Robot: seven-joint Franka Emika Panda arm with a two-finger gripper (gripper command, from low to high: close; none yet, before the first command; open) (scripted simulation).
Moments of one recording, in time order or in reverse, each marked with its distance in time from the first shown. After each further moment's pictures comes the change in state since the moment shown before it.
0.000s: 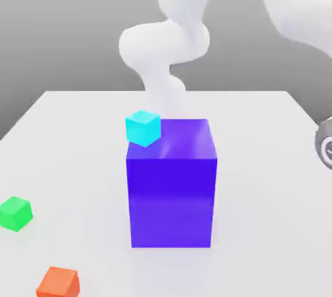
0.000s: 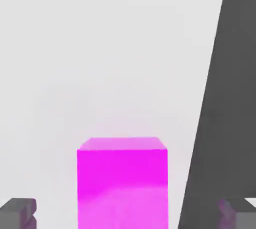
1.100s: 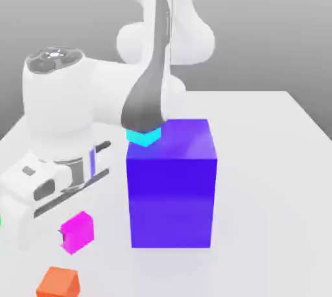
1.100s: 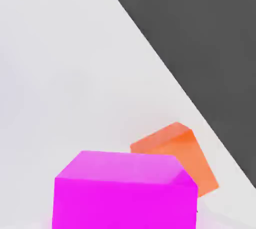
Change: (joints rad) arm -0.571 -0.551 -0.515 -0.554 0.090 0.001 -0.121
